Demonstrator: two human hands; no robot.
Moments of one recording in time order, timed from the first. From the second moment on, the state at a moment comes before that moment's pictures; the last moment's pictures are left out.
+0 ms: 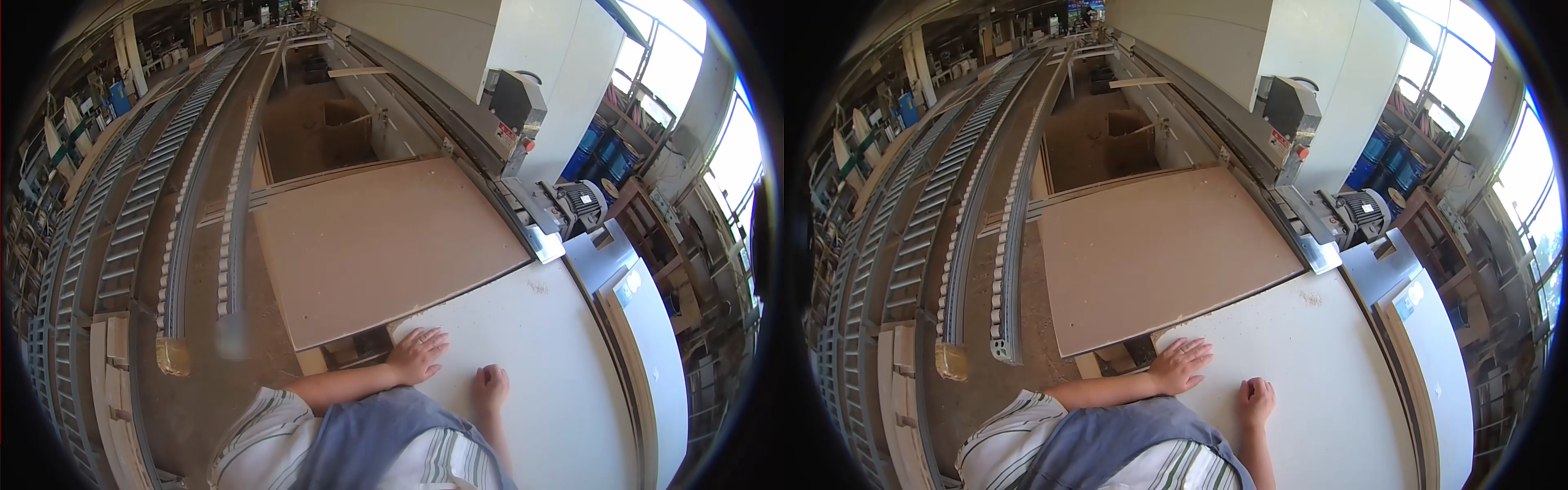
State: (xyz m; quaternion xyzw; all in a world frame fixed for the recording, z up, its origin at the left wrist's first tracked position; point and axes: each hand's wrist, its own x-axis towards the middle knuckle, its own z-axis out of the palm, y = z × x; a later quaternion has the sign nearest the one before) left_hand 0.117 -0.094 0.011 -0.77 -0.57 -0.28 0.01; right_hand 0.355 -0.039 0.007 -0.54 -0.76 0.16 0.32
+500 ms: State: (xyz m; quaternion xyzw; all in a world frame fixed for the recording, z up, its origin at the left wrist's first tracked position) left_hand 0.122 -0.087 0.016 -0.78 -0.57 -0.26 -0.02; right_hand 0.354 -0.038 0.019 -0.52 -0.77 0.13 0.33
